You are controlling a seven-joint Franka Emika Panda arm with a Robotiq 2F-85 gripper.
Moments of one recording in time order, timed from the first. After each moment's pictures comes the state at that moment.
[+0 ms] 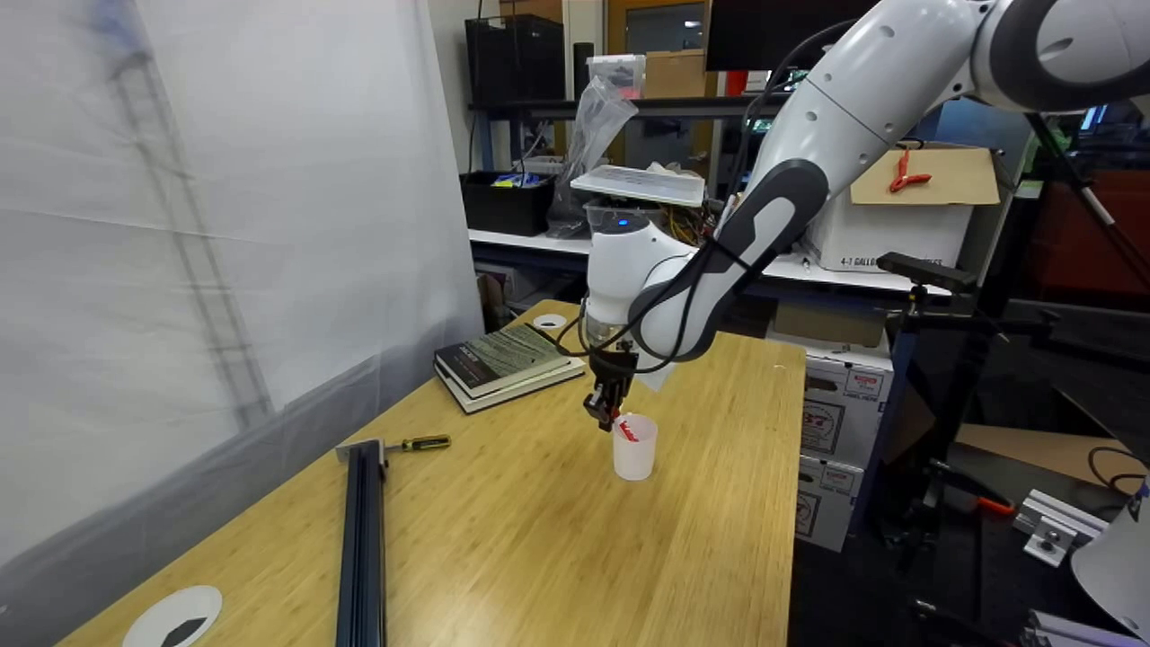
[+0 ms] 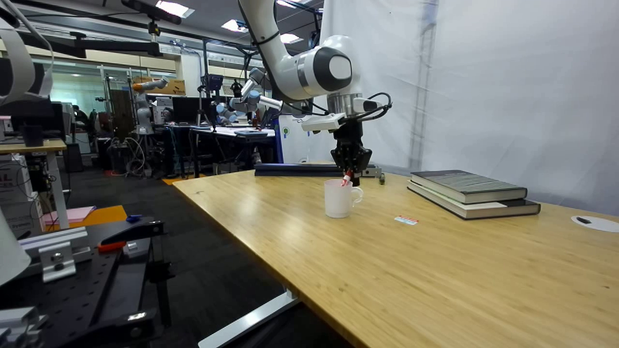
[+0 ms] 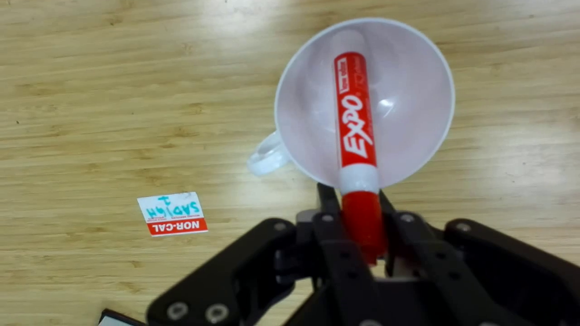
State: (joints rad) arm 0.19 0.61 -0.01 -1.89 -0.19 2.62 0.20
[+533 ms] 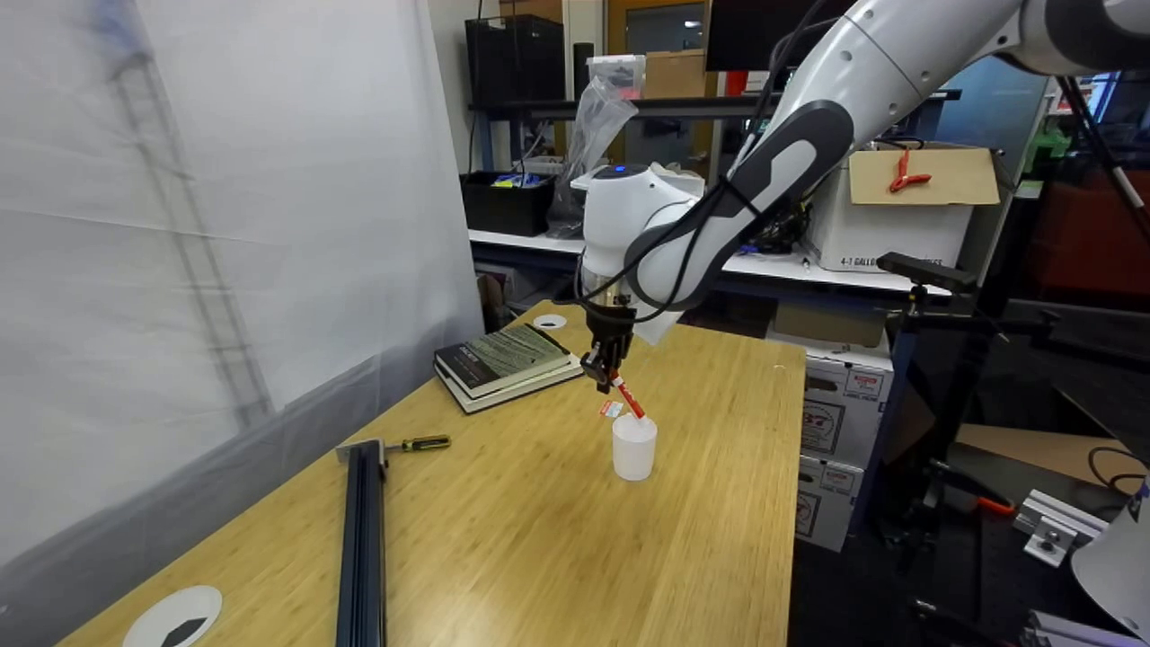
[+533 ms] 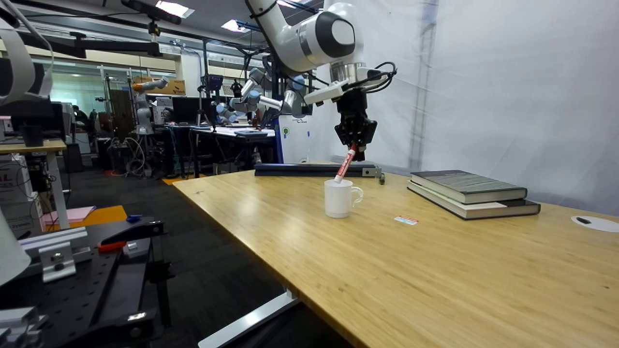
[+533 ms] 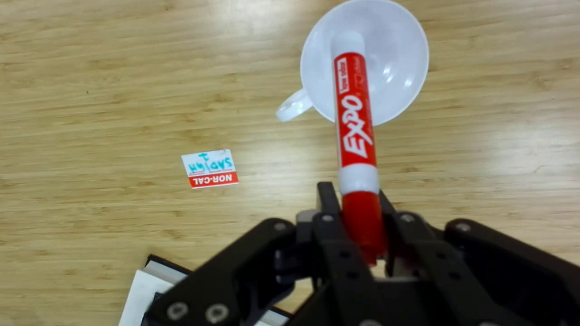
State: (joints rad) arm 0.20 0.50 -0.01 -1.88 -0.19 2.49 0.20
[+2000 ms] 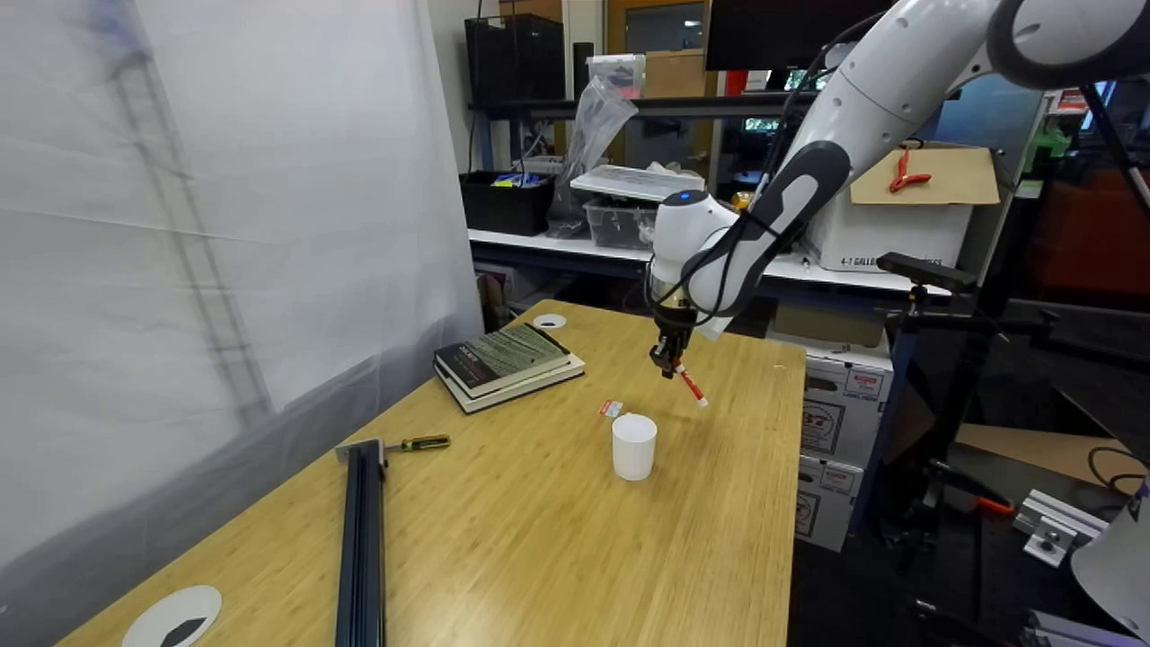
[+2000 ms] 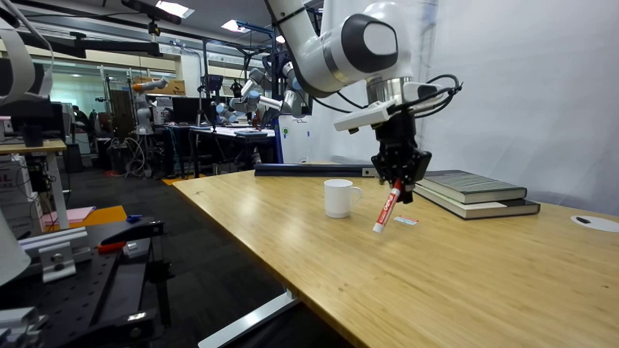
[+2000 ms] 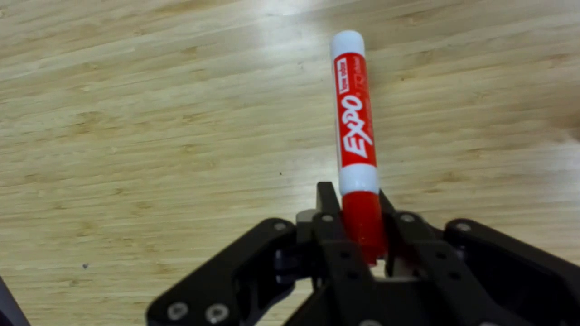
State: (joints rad) arm 0.01 0.54 -0.10 -1.99 -0.24 2.66 0.08
